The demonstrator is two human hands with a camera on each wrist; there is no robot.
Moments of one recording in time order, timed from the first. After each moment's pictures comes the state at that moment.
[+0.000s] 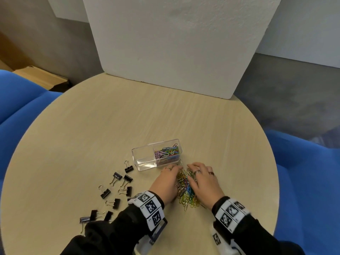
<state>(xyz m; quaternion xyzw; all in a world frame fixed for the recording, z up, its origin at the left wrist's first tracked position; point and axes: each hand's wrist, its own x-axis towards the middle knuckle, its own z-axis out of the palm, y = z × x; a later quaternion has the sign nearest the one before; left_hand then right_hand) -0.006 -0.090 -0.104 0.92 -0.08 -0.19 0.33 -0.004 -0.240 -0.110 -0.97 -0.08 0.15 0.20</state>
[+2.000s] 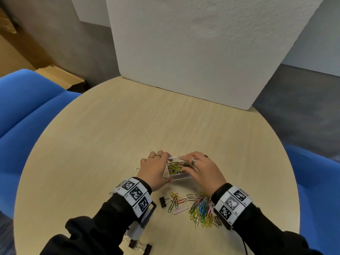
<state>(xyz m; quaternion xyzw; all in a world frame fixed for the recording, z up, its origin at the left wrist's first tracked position) 0.041 -0.023 -0.073 0.97 -0.04 -0.17 0.17 0.057 -0.199 -0.077 -0.92 -0.29 -0.04 0.27</state>
